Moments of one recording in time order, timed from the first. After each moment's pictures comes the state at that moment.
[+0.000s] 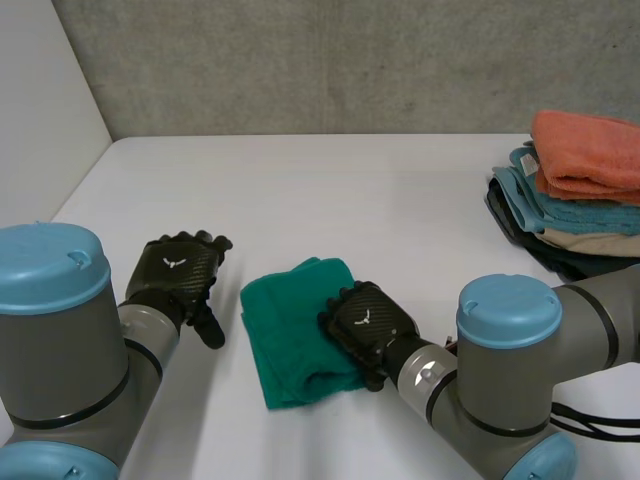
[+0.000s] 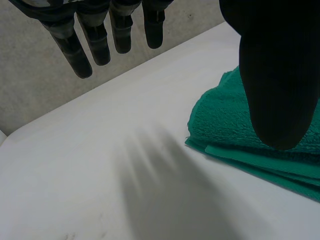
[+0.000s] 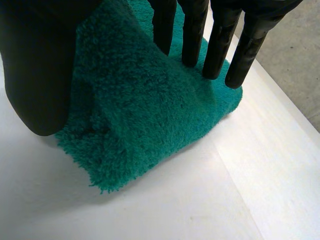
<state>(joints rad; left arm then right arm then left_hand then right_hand) 4.15 -1.80 -1.75 3.21 -1.81 3.27 2.22 -1.02 1.66 -0.22 1.35 2.55 0.19 0.20 0.21 0.20 0.05 0.32 0.40 0.36 0.37 0.21</state>
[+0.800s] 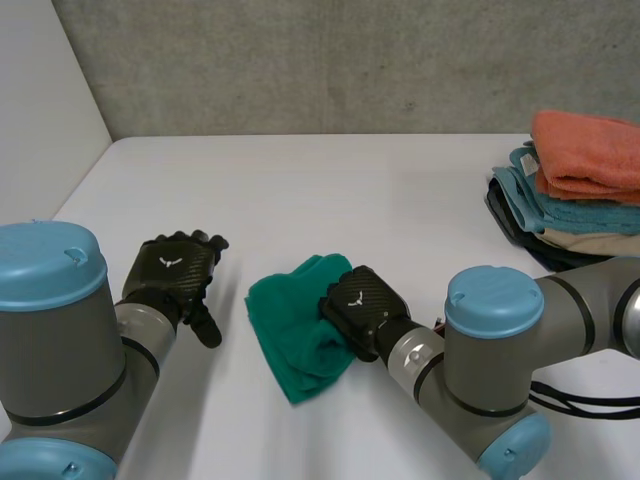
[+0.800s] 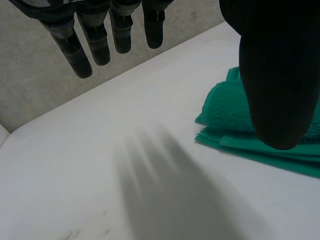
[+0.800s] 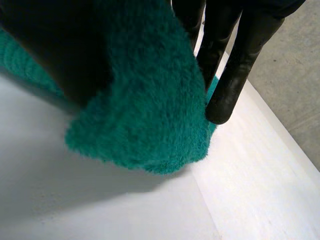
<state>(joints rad) 4.17 -1.80 -1.75 3.21 -1.80 3.27 2.22 -0.95 1.57 -0.29 1.35 2.53 0.19 0.20 0.21 0.20 0.04 0.85 1.13 1.10 1.14 0.89</state>
